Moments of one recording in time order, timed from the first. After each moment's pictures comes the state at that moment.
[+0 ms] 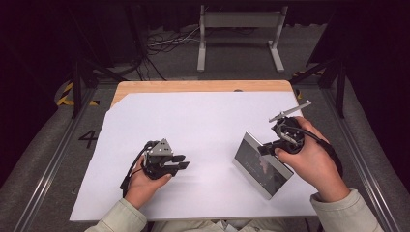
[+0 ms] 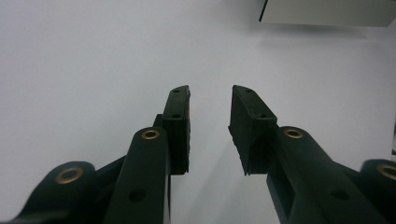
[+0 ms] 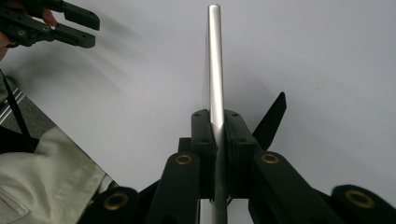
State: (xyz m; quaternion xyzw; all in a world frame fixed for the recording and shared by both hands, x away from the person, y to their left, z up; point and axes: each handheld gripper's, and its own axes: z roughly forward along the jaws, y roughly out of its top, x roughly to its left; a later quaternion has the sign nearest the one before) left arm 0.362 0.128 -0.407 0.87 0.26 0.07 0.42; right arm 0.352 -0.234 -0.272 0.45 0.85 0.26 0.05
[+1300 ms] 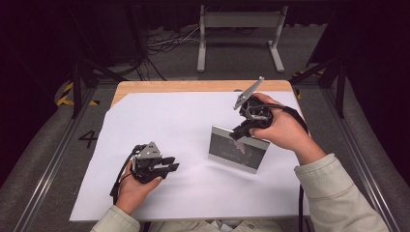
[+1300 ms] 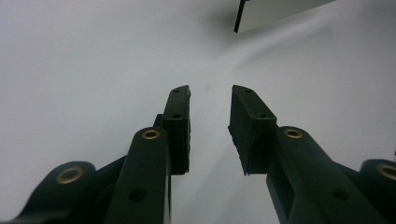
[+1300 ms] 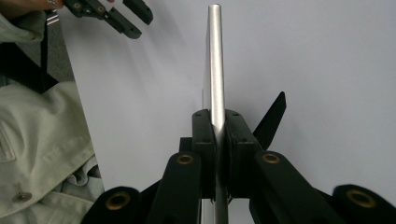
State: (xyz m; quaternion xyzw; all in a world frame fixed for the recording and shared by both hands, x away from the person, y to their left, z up) left arm 0.351 0.151 -0.409 0.85 0.29 0.07 0.42; right arm 0.420 -0.174 -0.263 0.19 0.95 0.26 0.01
